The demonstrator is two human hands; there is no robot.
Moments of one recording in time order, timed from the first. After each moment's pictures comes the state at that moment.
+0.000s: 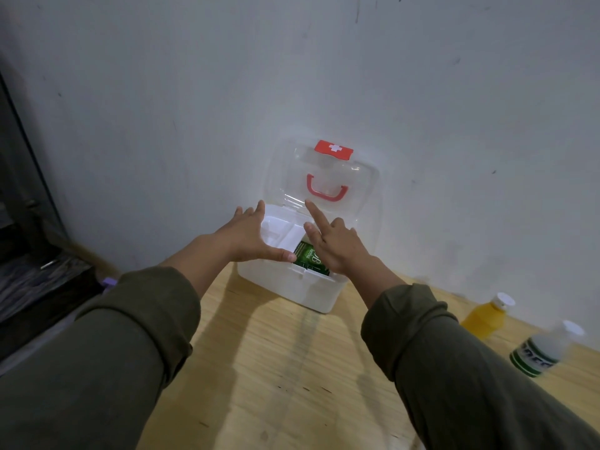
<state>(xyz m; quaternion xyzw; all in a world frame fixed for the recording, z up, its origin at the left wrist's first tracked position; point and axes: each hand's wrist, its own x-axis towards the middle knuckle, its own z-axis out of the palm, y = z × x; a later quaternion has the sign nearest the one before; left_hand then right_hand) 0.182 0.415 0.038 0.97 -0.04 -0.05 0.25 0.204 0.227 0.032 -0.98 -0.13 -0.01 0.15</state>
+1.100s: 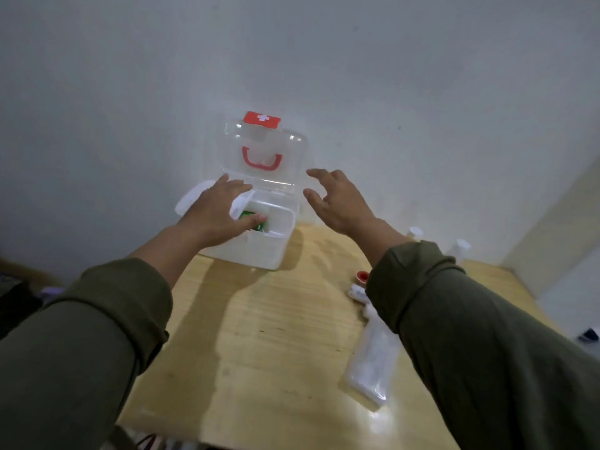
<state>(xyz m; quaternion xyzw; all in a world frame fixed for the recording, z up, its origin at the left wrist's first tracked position) 0.149 0.372 0.041 0.94 -0.17 0.12 0.28 0.133 0.146 0.078 -0.96 -0.10 -0.15 0.21</state>
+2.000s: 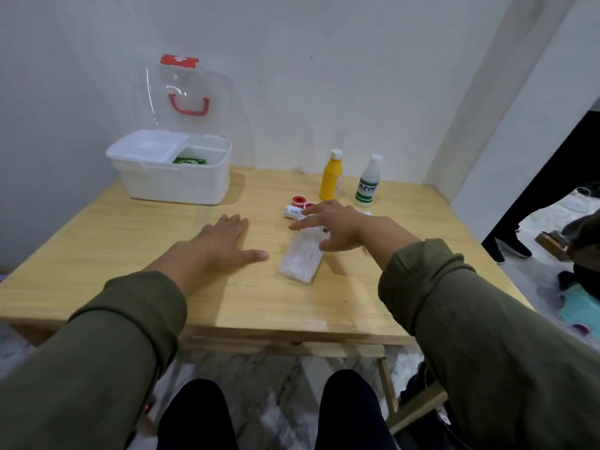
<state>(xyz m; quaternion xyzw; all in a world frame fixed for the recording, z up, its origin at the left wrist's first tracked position) 0.017 0.271 -0.034 0.96 -0.22 -0.14 0.09 -0.038 0.051 0.021 -0.99 -0.12 0.12 -0.03</state>
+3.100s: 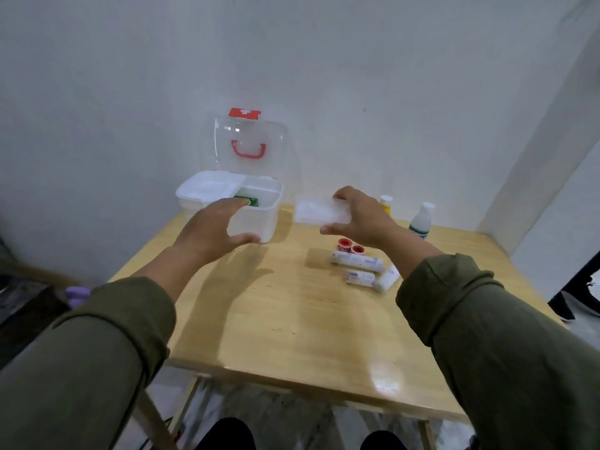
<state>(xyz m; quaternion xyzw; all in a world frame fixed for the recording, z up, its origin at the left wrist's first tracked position) 0.049 0.352 0.026 0.95 -0.18 0.14 0.23 0.022 0.086 0.064 -0.97 -0.06 -0.09 0.23</state>
